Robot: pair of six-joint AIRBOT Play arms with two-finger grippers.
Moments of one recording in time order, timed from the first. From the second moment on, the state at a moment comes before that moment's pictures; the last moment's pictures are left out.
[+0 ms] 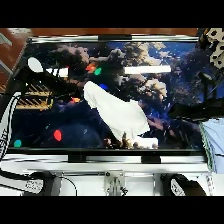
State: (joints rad) left arm -0.13 -1.62 1.56 1.12 -1.37 -1.57; right arm -0.13 -0.91 1.06 -1.26 1.45 1.51
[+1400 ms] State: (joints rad) left arm -0.08 -1.94 1.80 0.89 -1.15 -1.39; right arm -0.01 -1.32 0.96 -1.07 1.22 1.55
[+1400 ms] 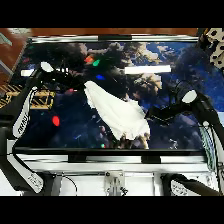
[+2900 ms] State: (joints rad) left arm -0.08 -0.92 1.84 0.96 -0.99 -1.12; right arm -0.01 -0.71 1.69 -1.09 1.13 1.43
